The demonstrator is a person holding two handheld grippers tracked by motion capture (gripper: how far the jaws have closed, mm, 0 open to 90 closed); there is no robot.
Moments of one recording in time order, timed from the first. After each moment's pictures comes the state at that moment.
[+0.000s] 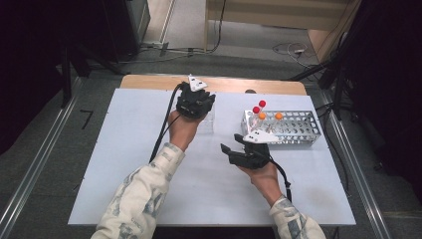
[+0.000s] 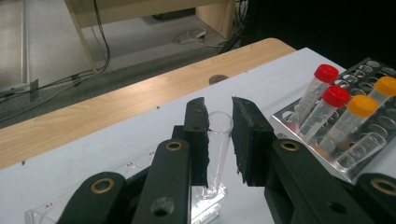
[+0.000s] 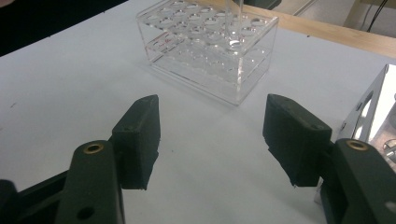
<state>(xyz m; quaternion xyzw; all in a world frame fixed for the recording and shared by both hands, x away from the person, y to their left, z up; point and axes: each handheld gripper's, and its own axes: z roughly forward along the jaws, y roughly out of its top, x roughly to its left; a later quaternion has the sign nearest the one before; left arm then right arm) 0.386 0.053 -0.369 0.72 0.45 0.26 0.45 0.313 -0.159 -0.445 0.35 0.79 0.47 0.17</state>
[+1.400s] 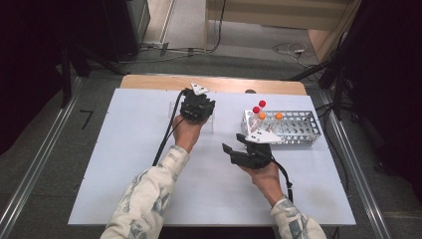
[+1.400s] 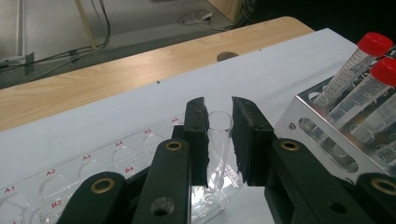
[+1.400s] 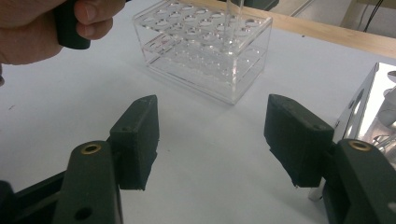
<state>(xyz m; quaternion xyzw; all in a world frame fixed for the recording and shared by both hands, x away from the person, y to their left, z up) 0.402 0.048 -0.401 0.72 0.48 0.24 0.43 0.313 -0.163 -0.444 0.36 0.79 0.47 0.18</state>
